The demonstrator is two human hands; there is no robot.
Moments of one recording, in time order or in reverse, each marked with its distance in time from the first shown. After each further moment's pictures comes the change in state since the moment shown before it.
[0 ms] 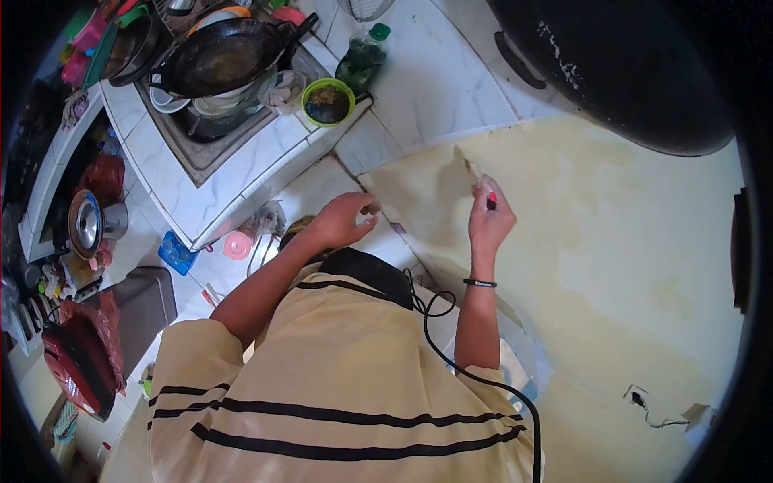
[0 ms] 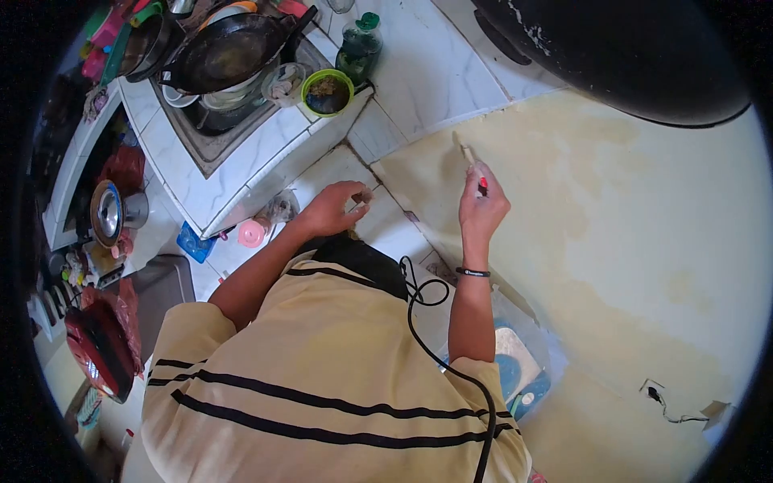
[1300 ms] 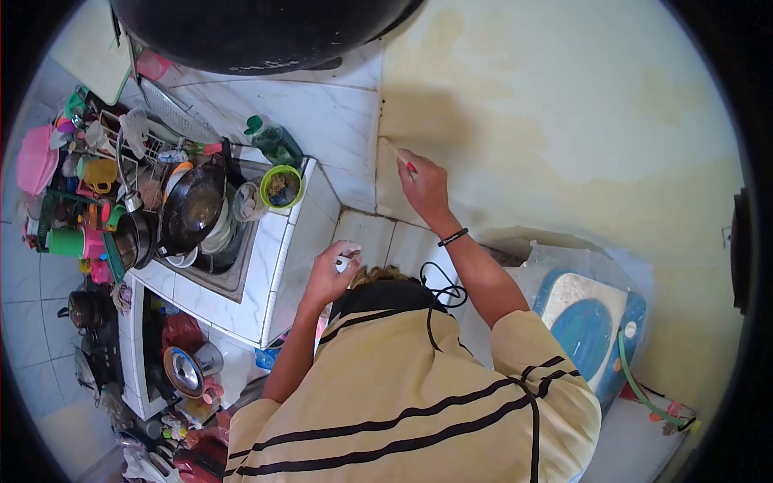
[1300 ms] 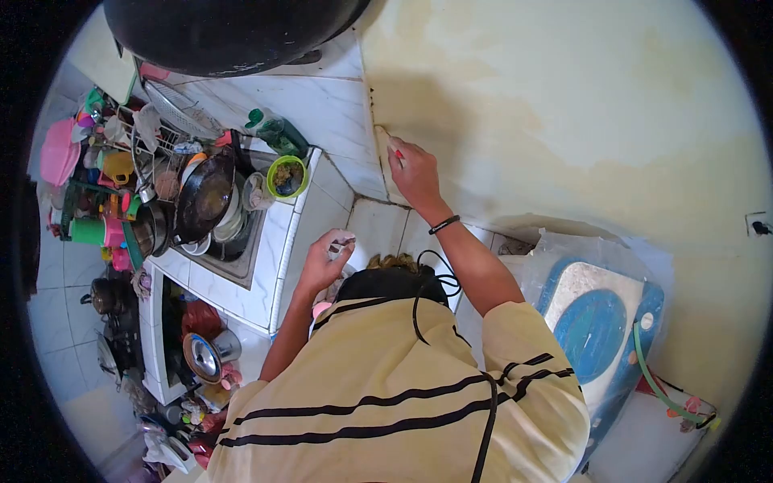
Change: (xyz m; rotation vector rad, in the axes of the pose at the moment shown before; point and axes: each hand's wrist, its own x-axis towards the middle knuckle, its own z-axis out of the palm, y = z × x) left_hand -0.004 0.037 -0.004 0.074 -0.103 -0.099; right_hand -0.002 0.012 0.023 0.186 0.146 -0.163
